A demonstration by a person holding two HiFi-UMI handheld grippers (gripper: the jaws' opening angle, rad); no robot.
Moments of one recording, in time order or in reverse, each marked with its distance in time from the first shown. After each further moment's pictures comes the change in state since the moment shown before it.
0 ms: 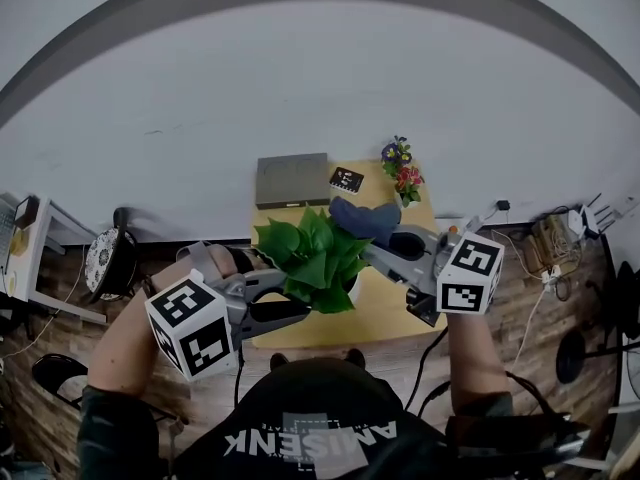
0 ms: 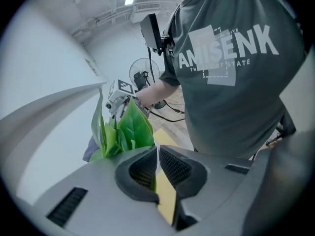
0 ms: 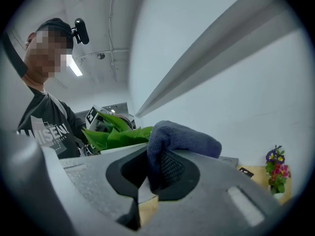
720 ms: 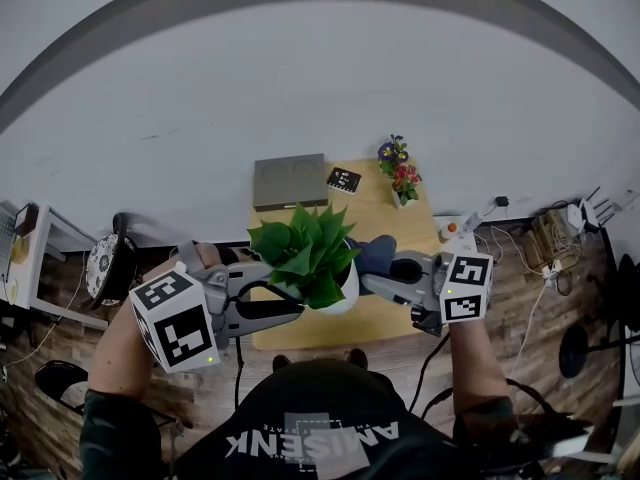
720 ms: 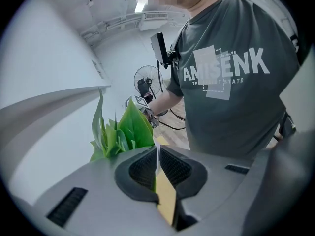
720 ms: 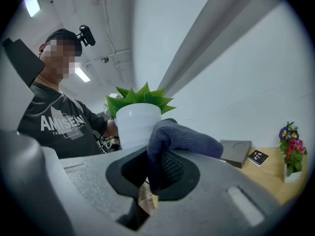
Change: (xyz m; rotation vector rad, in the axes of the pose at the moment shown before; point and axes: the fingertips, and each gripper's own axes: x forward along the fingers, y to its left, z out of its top) left arm -0.021 0.013 0.008 -0.083 -0.078 -0.014; right arm -0.014 0.013 -0.056 0.073 0.049 0.151
